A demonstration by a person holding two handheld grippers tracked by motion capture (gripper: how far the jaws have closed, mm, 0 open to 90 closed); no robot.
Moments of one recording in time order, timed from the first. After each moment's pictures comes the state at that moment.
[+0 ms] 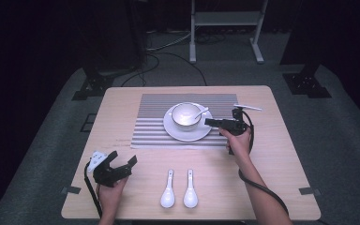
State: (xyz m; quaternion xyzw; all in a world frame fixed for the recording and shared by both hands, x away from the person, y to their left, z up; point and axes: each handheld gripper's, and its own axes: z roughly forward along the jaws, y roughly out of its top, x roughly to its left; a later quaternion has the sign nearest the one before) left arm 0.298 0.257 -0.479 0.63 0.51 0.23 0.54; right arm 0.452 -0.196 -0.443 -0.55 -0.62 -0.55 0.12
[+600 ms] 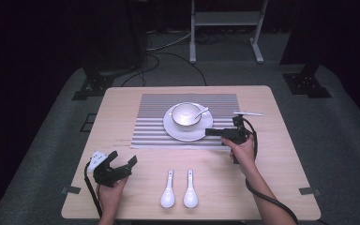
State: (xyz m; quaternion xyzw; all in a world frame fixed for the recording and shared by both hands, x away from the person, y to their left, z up) left arm 0.298 0.257 -0.479 0.63 0.51 0.23 0.54; right arm 0.425 -0.198 -0.446 -0.52 -0.66 -0.53 0.13
